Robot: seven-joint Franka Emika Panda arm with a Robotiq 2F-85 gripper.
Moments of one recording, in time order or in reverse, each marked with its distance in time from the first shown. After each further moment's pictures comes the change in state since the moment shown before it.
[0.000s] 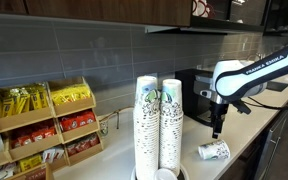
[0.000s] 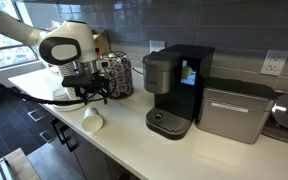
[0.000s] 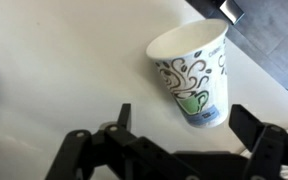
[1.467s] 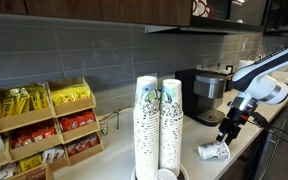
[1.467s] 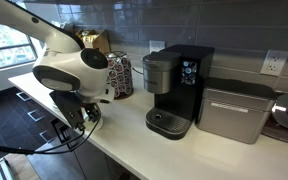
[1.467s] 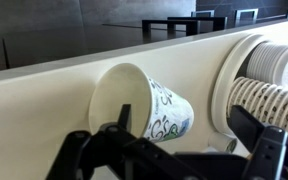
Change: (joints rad) arm -0.094 0.012 -0.193 -0.087 0.569 -0.201 0.071
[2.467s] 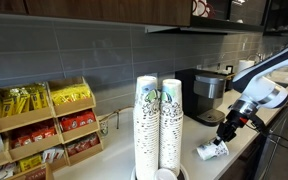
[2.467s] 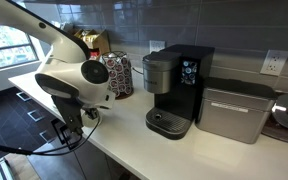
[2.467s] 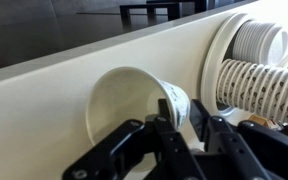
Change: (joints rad) arm -0.020 0.037 0.002 -0.013 0.163 0.000 -0.061
